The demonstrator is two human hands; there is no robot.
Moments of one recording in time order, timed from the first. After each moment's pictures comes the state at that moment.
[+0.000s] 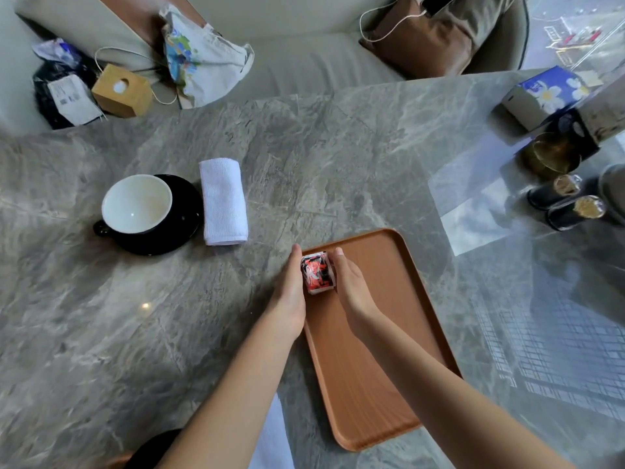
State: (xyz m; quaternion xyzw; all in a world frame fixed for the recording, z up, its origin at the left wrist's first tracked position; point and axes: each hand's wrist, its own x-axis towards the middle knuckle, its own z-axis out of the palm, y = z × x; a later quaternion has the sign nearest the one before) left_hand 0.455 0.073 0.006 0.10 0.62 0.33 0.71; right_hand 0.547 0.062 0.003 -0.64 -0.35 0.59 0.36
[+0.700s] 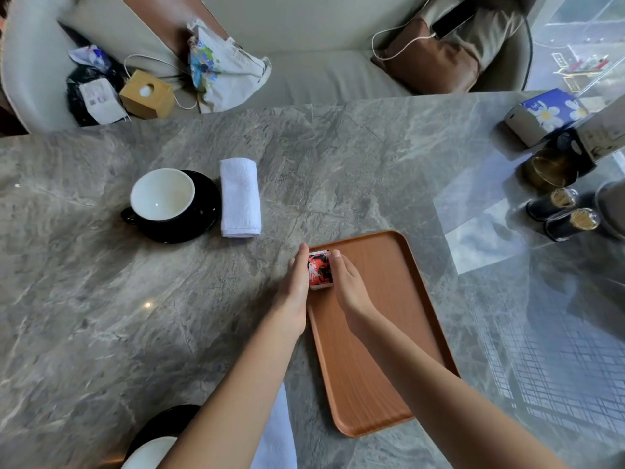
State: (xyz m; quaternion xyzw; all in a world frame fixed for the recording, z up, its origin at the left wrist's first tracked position) left_hand 0.446 0.050 0.031 0.15 0.65 0.35 0.66; right_hand 0.534 0.048 0.029 -0.63 -0.38 0.58 0.35
